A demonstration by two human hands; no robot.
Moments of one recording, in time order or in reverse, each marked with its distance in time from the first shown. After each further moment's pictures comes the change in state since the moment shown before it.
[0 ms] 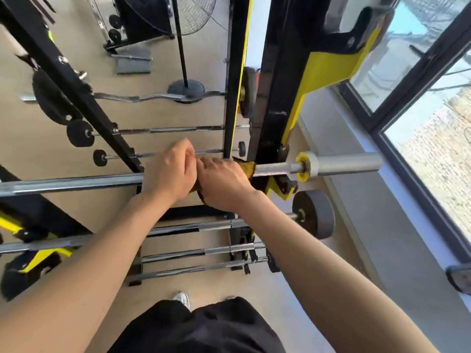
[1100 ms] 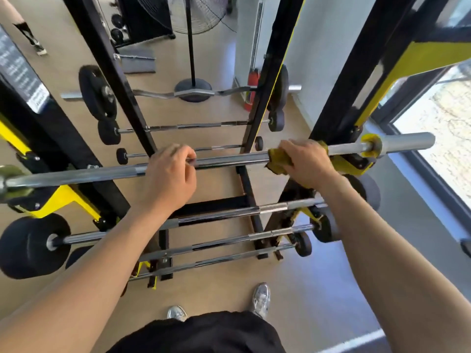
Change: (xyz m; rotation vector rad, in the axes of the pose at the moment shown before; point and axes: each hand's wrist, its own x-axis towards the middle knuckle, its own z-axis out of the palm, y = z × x) left_hand -0.079 -0.189 -0.108 -0.022 0.038 0.146; right_hand 0.014 -0.054 -0.016 -0.115 -0.094 0.378
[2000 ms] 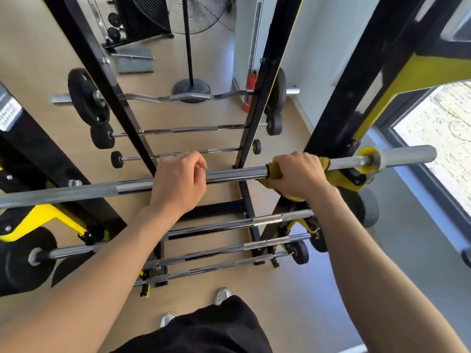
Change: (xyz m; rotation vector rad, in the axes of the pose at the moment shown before) left_hand 0.042 0.024 0.030 -0.103 -0.009 -0.039; right_hand 0.019 -0.005 -0.003 -0.077 -0.142 0.105
